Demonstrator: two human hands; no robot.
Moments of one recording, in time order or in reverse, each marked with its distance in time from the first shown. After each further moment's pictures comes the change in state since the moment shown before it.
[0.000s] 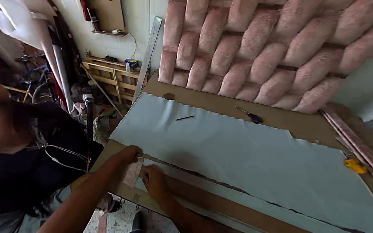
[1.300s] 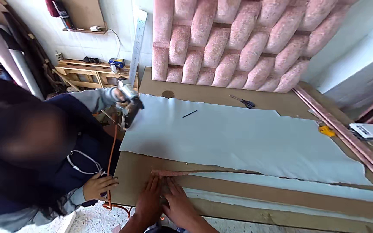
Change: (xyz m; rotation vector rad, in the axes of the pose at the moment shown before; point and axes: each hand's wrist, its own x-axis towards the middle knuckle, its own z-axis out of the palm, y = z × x) left_hand -0.101 0.010 0.115 0.154 0.276 0.006; right_hand -0.026 -0.052 0.052 -0.291 -0.185 0.156
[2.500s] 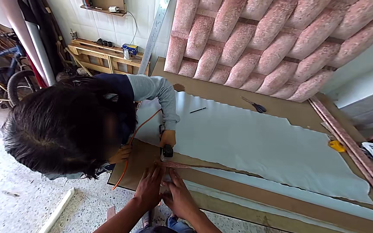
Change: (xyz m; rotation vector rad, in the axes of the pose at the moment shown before) left_hand -0.007 -0.002 -0.021 -0.037 -0.143 -0.017; right_hand -0.006 0.013 0.020 0.042 0.079 -0.038
